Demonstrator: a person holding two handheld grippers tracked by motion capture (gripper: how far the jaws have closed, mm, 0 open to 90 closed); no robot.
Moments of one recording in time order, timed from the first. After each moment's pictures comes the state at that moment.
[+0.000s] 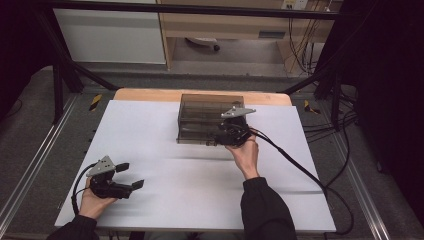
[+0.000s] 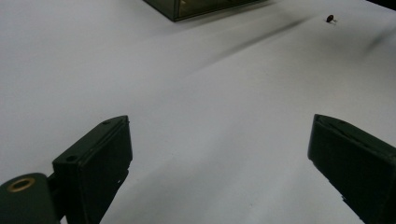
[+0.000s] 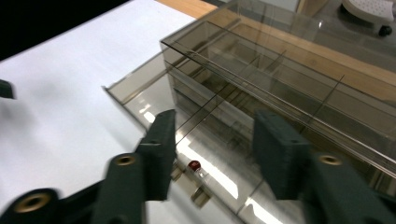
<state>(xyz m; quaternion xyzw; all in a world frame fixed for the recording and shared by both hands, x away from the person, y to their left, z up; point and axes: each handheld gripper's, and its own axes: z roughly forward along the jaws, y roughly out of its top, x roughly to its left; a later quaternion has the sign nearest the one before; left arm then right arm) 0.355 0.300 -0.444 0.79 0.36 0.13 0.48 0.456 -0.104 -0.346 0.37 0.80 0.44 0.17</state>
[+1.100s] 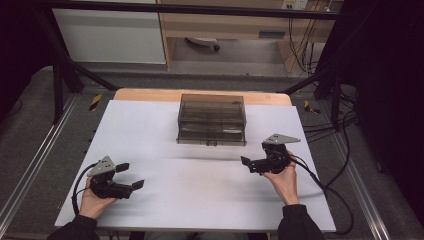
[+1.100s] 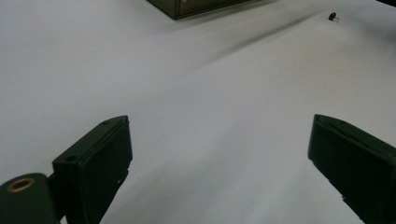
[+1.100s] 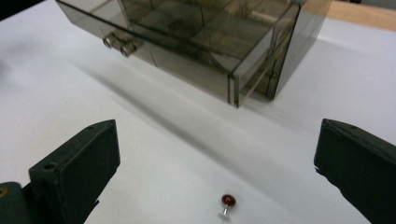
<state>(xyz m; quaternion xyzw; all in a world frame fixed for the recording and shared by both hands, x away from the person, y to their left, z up) 0.355 0.300 -0.444 0.79 0.36 0.13 0.48 0.404 -0.210 -0.396 0.42 0.78 0.44 0.16</state>
